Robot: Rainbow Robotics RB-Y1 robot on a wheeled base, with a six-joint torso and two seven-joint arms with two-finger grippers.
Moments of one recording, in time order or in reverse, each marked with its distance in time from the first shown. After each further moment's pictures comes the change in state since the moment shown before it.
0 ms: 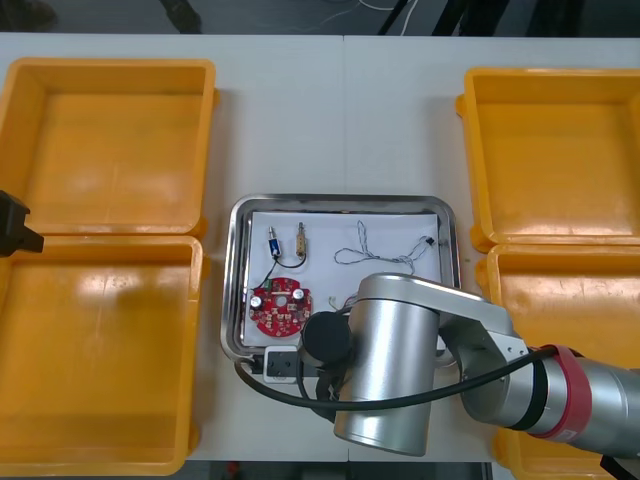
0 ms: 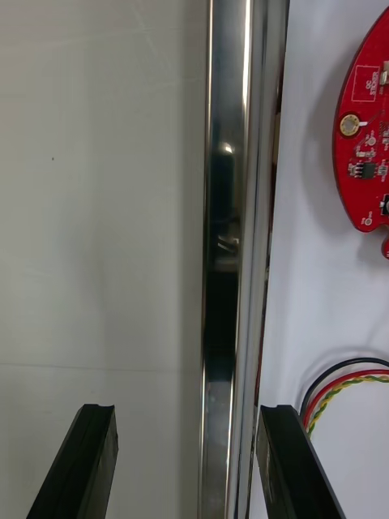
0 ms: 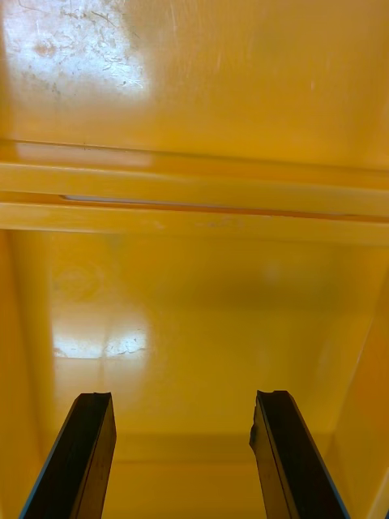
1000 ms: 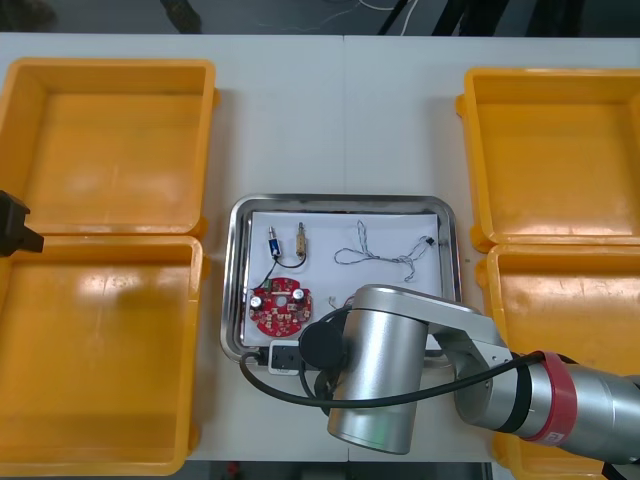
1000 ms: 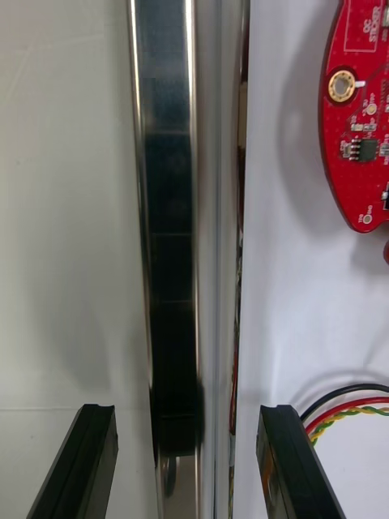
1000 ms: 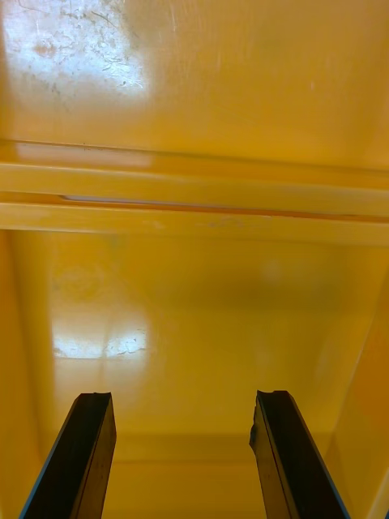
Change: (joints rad) right arm 0.013 0.008 0.032 0.089 0.092 -0.079 0.000; left arm 0.000 0.000 0.000 0.000 0.000 0.000 0.000
